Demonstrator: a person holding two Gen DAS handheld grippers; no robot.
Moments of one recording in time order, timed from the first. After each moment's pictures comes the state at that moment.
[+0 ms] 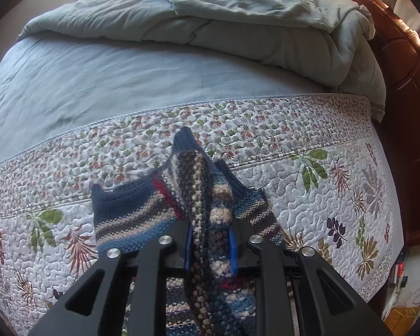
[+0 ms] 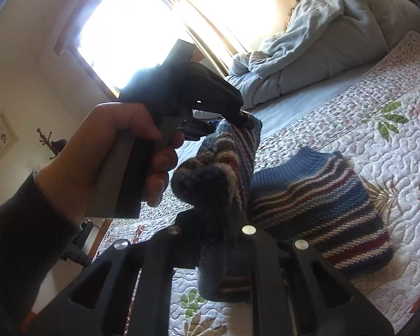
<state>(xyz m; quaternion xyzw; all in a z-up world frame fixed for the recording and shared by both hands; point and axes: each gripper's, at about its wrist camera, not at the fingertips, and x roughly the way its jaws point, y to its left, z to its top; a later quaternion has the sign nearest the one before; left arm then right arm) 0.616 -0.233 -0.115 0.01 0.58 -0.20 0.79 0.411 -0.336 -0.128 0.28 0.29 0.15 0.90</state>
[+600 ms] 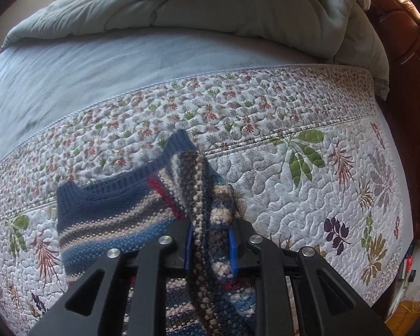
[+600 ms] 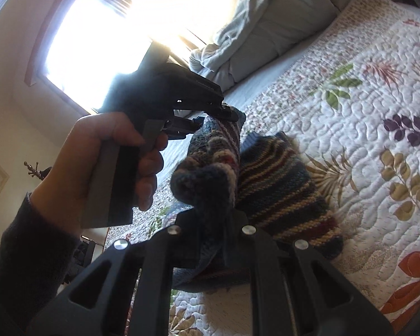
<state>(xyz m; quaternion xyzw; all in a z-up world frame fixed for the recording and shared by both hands) 0.609 -0.325 -0.167 0.05 0.60 -0.21 0.77 0.404 -0.414 -0.174 0.35 0.33 0.10 0.87</state>
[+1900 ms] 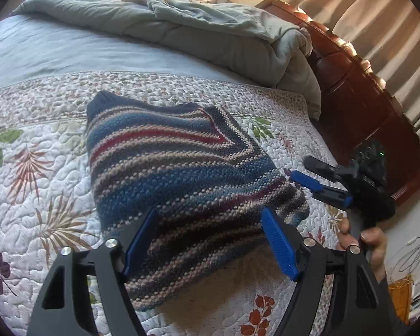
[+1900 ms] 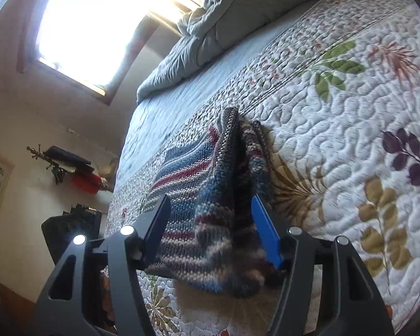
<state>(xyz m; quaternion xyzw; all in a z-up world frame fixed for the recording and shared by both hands) 0.450 -0.150 -0.186 -0.12 0.48 -0.34 0.80 0.479 -0.478 -0.203 0.35 0.44 0.15 0.81</state>
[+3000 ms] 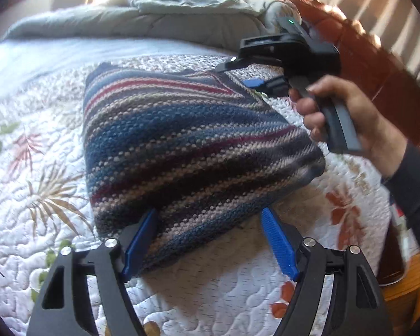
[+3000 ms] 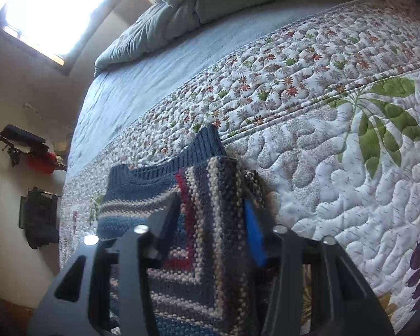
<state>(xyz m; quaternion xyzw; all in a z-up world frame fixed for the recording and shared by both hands) 0.392 -0.170 -0.231 -0.01 0.46 -0.33 0.82 0.613 -0.456 -0.234 0.24 0.52 0.09 0.81</state>
